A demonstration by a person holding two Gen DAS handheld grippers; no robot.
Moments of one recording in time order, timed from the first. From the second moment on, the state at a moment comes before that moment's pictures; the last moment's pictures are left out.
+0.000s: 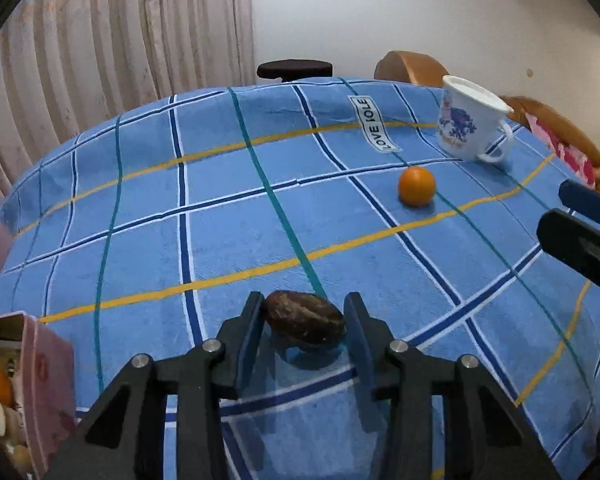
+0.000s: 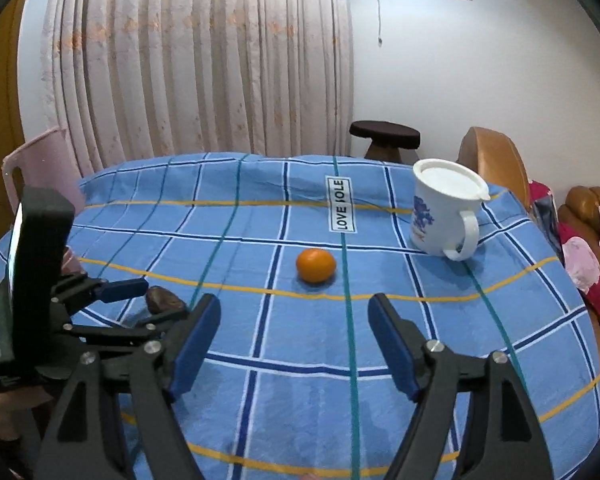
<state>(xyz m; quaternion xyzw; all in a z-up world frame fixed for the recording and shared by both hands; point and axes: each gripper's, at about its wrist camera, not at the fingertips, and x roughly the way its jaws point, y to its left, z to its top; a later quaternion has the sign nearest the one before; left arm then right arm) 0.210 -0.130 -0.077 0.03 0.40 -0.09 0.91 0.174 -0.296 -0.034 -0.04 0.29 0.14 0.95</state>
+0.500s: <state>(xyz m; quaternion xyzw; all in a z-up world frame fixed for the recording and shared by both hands) 0.270 -0.107 -0.067 -0.01 0.36 -0.04 0.93 0.263 -0.283 -0.062 -0.01 0.36 0.08 0.93</state>
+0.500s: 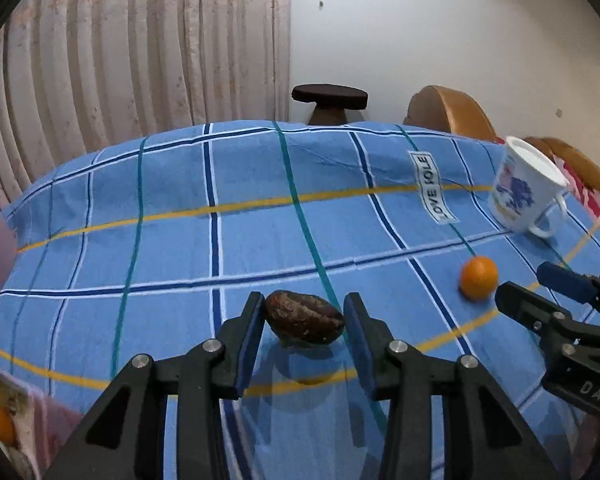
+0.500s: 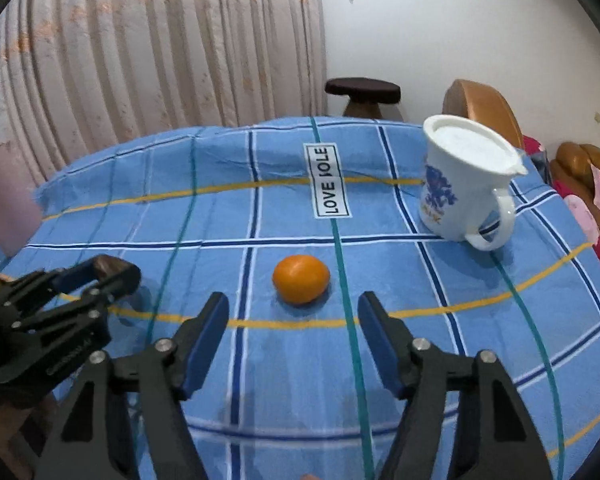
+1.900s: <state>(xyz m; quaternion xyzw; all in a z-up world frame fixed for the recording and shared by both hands) 0.215 -0.094 -0.043 -0.01 0.24 0.00 0.97 0.217 -0.281 -0.048 0.02 0.21 0.10 0.97</state>
